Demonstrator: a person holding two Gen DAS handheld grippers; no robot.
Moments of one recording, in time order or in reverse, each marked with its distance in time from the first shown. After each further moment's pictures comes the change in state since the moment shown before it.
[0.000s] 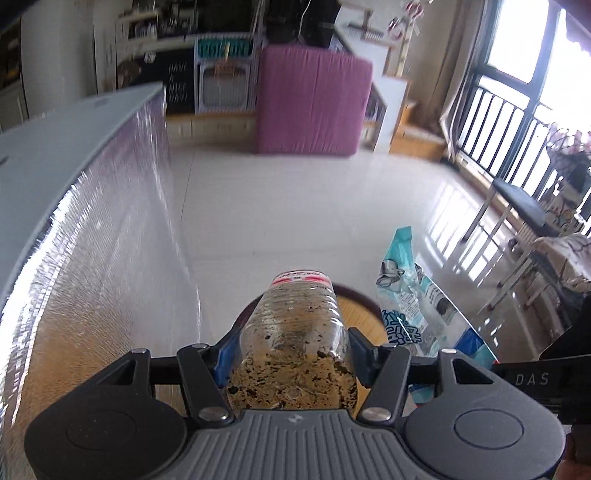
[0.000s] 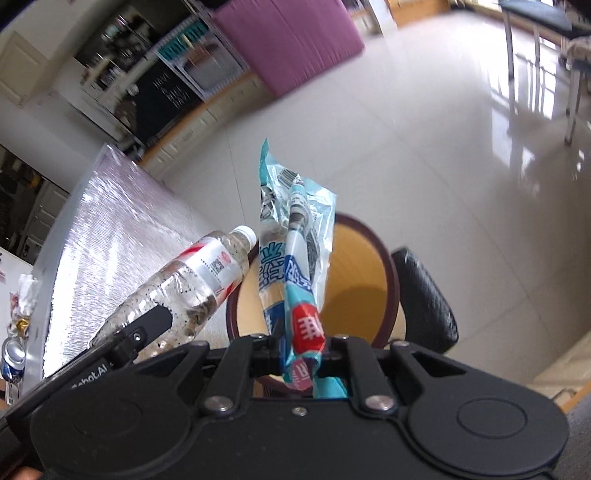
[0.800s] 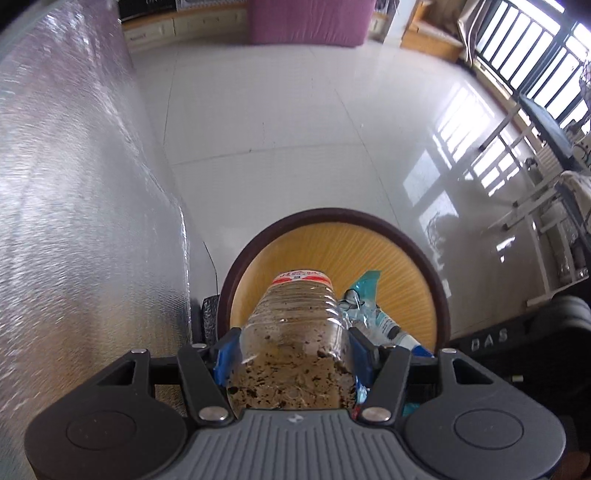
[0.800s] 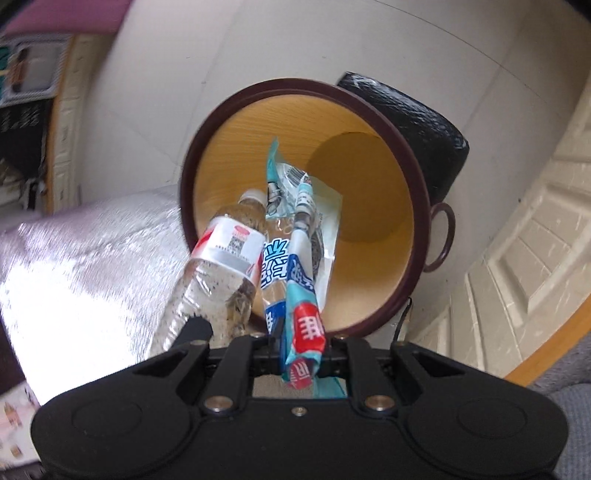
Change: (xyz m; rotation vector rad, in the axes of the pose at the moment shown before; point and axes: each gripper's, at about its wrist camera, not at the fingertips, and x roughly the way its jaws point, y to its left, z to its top) left arm 0.115 0.017 0.045 0.033 0.391 -0.009; right arm 0.129 0.000 0.027 0.659 0.469 -0.062
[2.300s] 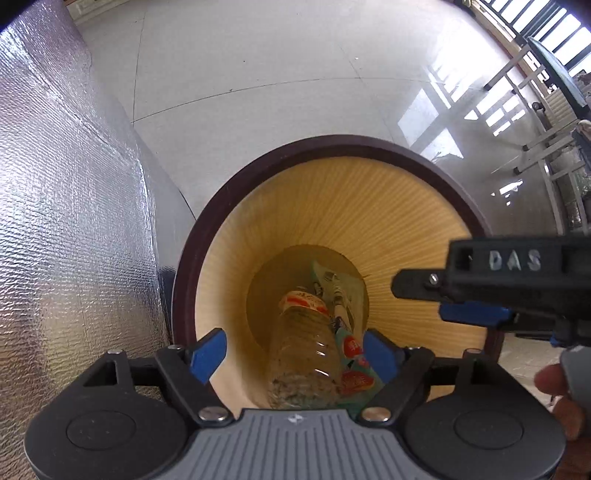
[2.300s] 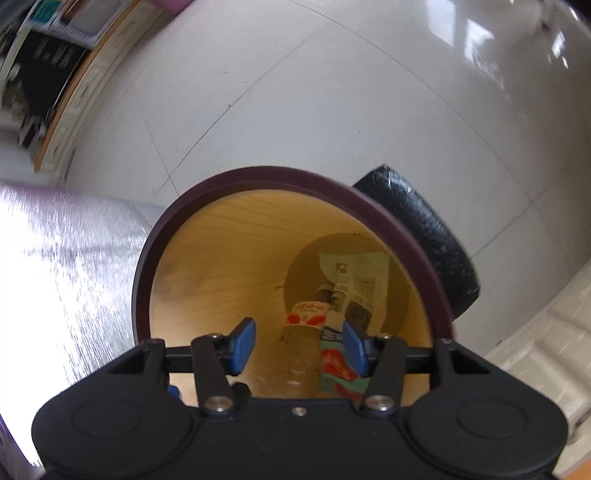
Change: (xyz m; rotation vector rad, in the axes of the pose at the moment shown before) left arm 0.100 -0.003 0.017 0.058 0.189 -0.018; right arm 0.023 0.036 0.053 -0.406 -0.191 -0.143
